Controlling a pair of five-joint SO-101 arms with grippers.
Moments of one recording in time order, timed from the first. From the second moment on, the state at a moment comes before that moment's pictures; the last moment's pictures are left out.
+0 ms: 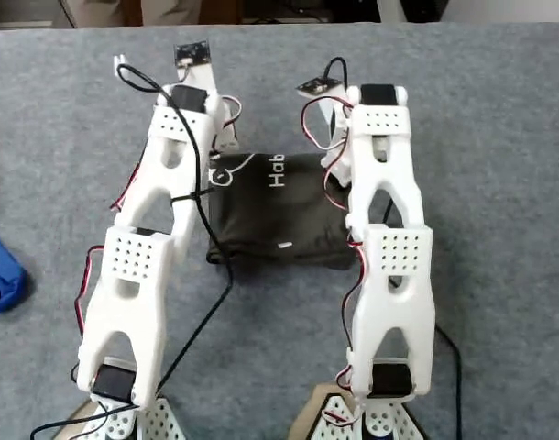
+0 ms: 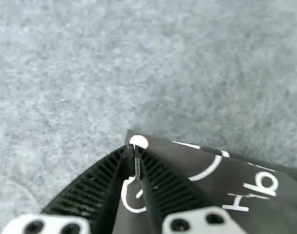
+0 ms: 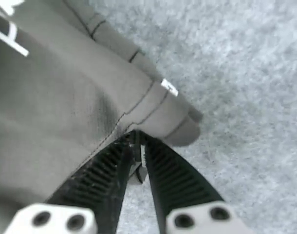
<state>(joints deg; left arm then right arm) 8.6 55.4 -61.0 82.2 12.5 -3.9 57.1 -55.3 97.8 29.8</state>
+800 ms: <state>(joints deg) 8.1 64.4 -65.8 80.8 12.5 -3.7 61.2 -64.7 96.8 26.2</state>
